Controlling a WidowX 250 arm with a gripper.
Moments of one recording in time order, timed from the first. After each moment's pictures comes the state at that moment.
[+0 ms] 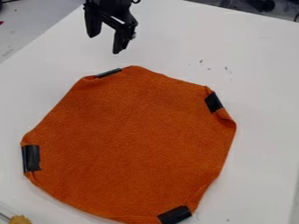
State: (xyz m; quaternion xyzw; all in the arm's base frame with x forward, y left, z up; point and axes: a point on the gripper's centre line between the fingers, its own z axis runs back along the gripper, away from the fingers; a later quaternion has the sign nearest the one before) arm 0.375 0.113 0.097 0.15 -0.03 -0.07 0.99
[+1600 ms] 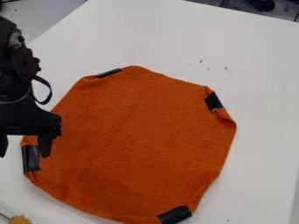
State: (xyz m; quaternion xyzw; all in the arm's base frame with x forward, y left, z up) arm 0.159 0.123 0.045 0.10 -0.04 0.28 0.95
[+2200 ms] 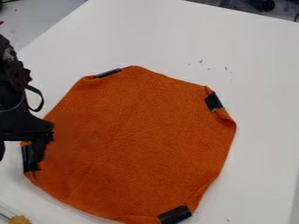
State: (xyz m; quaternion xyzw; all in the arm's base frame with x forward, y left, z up) arm 0.162 0.149 0.016 0.10 -0.03 0.27 0.96
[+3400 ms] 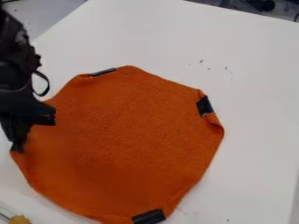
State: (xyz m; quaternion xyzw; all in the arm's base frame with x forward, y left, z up) arm 0.186 0.151 0.046 0.15 -0.03 0.24 0.96
